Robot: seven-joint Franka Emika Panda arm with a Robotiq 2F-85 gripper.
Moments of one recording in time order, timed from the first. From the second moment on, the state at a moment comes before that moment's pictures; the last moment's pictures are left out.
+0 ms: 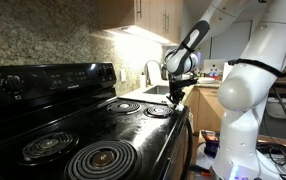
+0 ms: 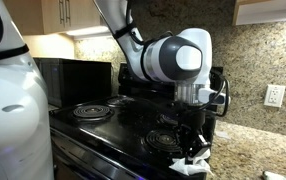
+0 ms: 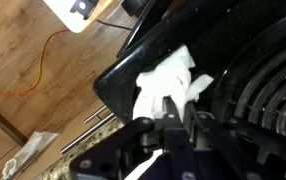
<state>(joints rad) -0.42 -0.32 -0.31 -2.75 -0.31 2.42 0.24</state>
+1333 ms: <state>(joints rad) -0.40 -0.35 -0.26 -2.77 -0.25 2.35 0.22</state>
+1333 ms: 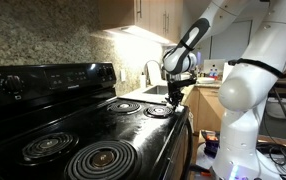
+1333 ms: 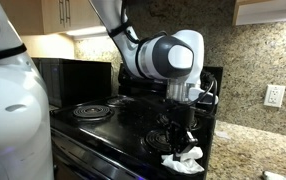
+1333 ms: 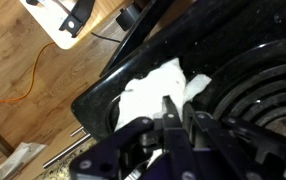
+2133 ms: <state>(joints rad) -0.41 -0.34 -0.25 -2.76 -0.28 2.34 0.22</state>
